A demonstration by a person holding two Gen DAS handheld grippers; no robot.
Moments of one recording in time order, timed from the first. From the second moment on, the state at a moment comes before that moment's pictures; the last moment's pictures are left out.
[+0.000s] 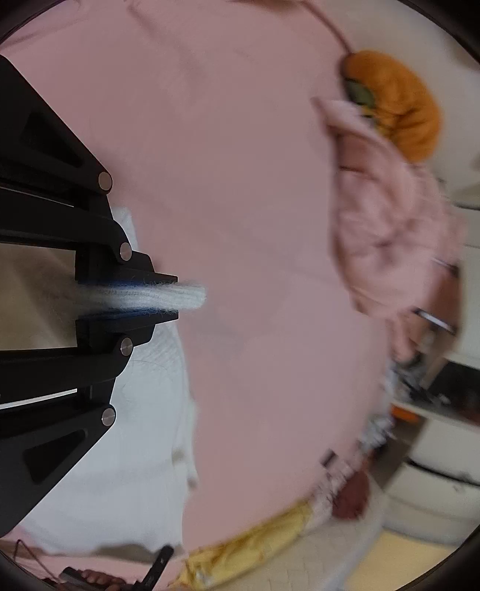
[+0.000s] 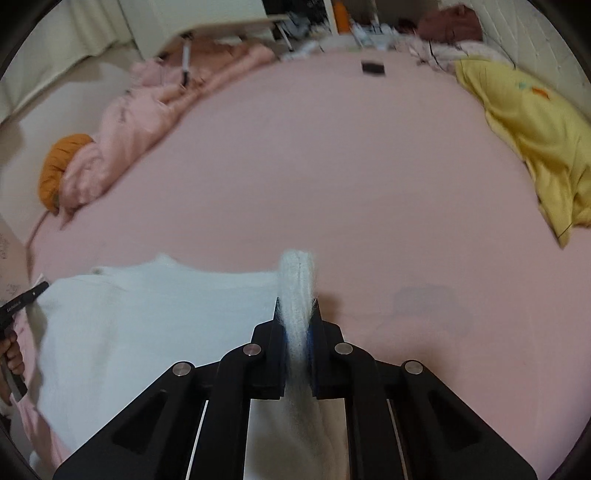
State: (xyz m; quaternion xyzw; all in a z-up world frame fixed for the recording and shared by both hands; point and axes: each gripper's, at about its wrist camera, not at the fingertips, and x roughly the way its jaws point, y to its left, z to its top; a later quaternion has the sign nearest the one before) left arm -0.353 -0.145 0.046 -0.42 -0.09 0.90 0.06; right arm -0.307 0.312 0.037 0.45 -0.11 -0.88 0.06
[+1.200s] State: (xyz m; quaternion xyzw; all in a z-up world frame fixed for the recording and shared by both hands) left arm 0.080 -0.226 0.074 -0.51 -0.13 0.85 -0.05; right arm 0.078 0.288 0.089 0.58 -0.08 -0.81 -0.04
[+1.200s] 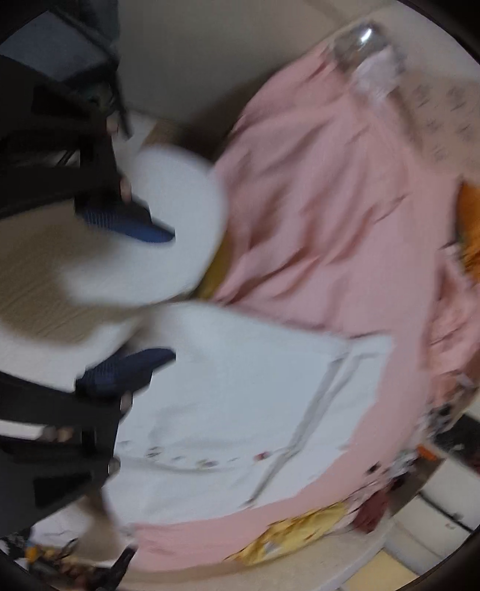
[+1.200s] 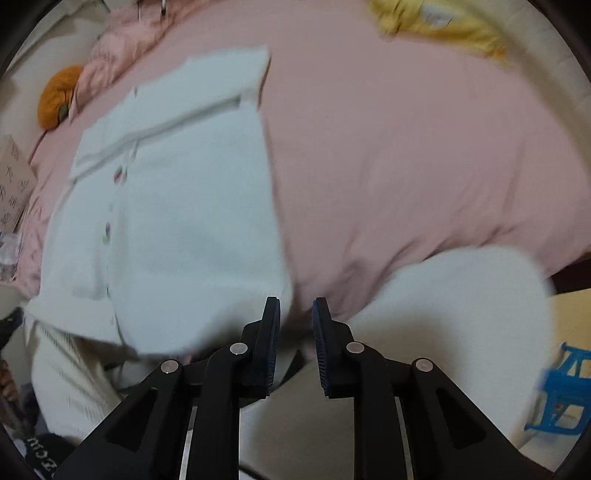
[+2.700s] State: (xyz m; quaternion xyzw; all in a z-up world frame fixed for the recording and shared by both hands) left arm -0.054 -0.157 -0.044 -0.46 -0.31 0.83 0.03; right arm -0.282 -0.076 -0.028 0.54 -0.01 -0.82 0.18
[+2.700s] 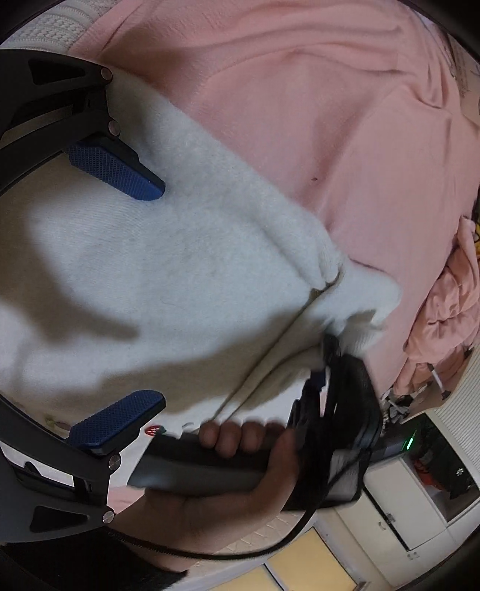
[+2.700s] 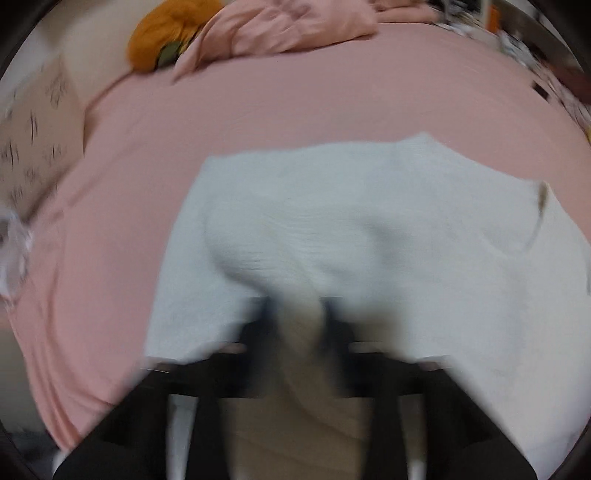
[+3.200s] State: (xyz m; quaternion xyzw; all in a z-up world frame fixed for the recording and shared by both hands) left arm -0.056 -0.141 -0.047 -0.47 -0.24 0.85 0.02; right arm -0.230 0.246 0.068 0.42 -0.12 -0.90 -0.01
